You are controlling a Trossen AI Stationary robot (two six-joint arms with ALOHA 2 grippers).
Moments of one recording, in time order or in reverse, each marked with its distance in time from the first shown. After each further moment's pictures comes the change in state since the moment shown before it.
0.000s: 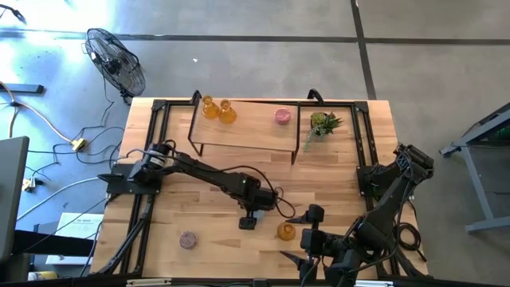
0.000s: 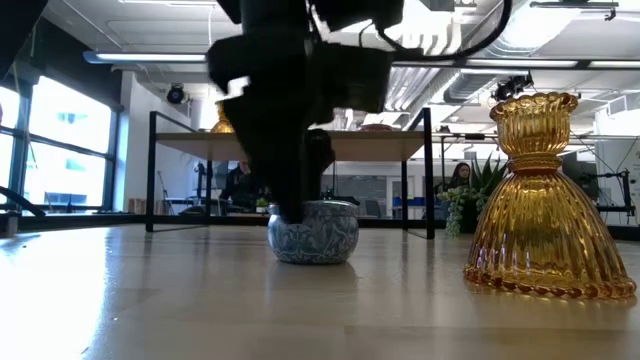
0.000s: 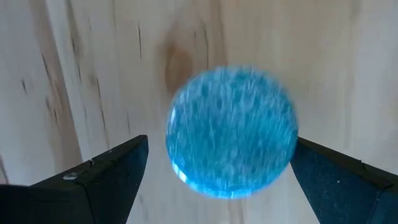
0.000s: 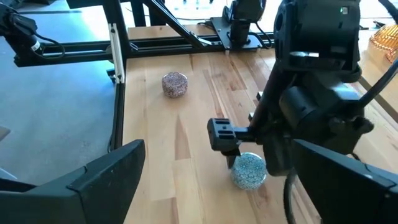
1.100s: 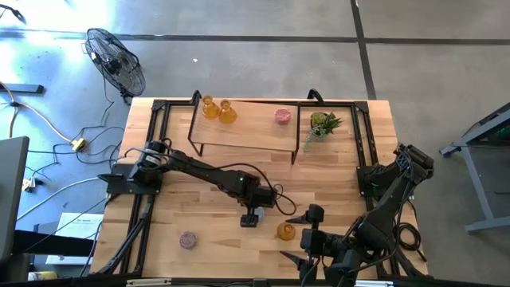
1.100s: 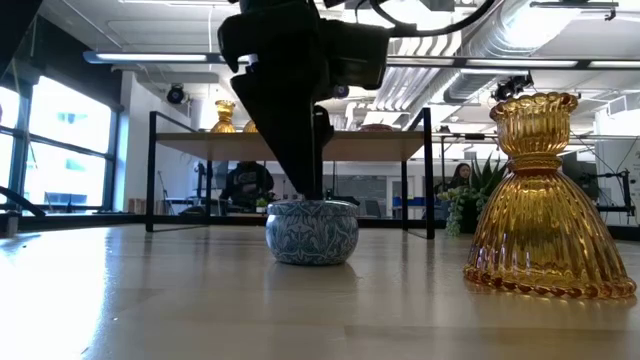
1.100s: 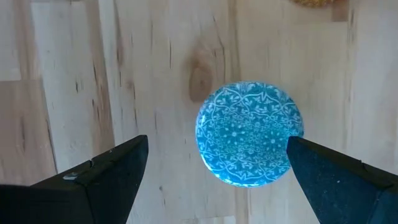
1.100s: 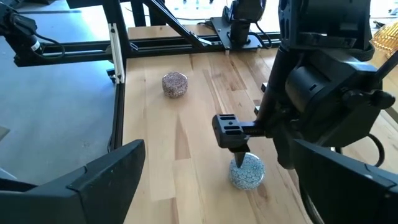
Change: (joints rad) left arm 0.000 -0.040 0.011 -0.021 -0.070 -0.045; right arm 0.000 0.000 0.000 0.001 0.000 -0.001
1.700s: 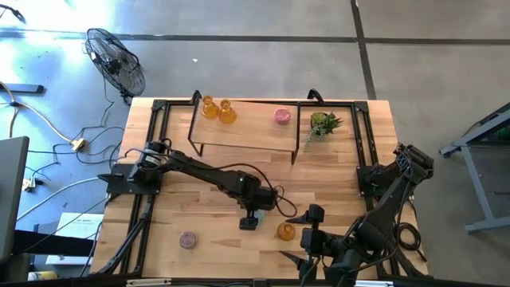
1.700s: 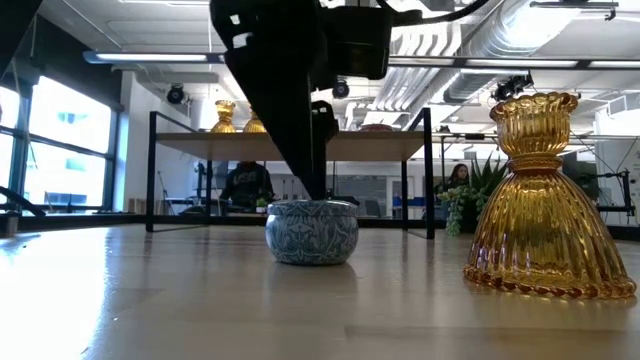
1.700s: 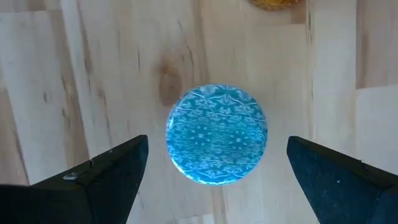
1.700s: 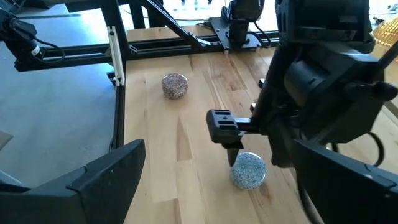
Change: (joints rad) left arm -0.001 0.000 0.020 -0.004 0.072 0.026; right arm 0.000 0.000 0.000 0.000 0.003 0.024
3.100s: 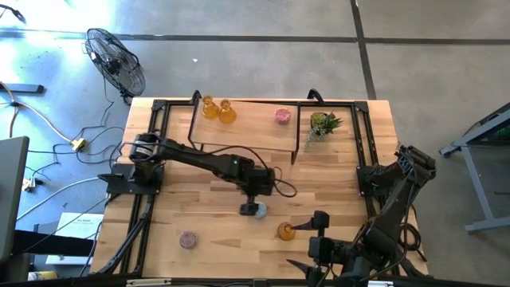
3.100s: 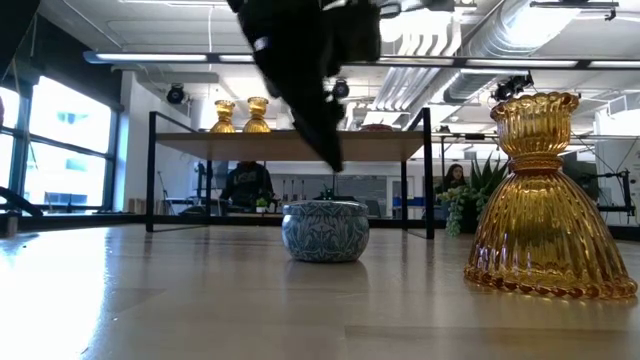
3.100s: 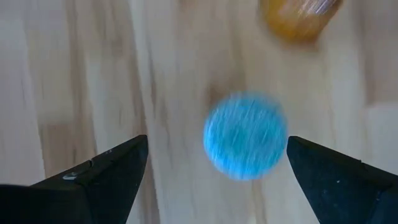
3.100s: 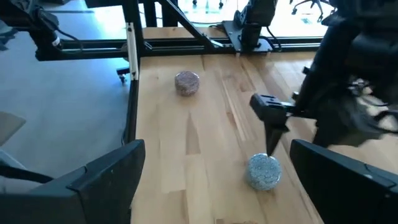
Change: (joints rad) left arm 0.104 -0.112 -0.092 0.094 0.033 0.108; right arm 0.056 -0.001 0.000 -0.002 0.023 -0.028
